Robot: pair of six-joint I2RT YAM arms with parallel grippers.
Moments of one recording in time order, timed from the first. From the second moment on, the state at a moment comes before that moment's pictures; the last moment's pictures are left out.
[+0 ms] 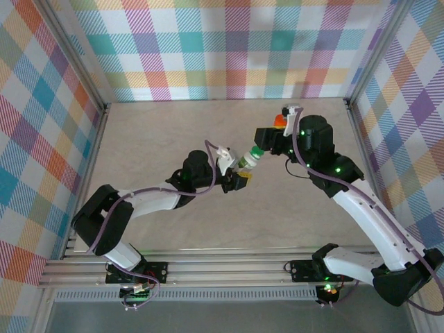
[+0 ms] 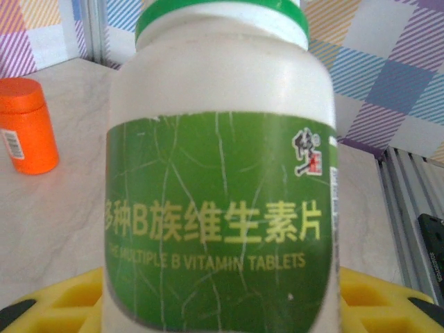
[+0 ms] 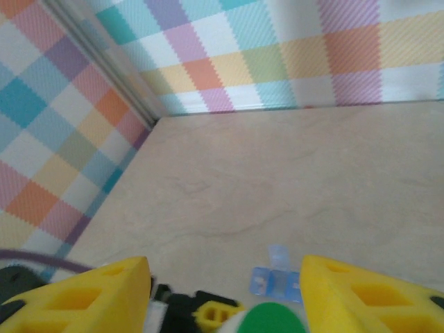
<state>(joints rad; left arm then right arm) -0.72 1.56 0.78 0.56 0.51 -0.05 0.54 1.10 1.23 -0.47 -0.05 0.42</state>
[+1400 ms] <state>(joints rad) -0.70 1.39 0.69 0.57 0.40 -0.02 0.57 1.27 1.15 -0.35 -0.40 0.51</state>
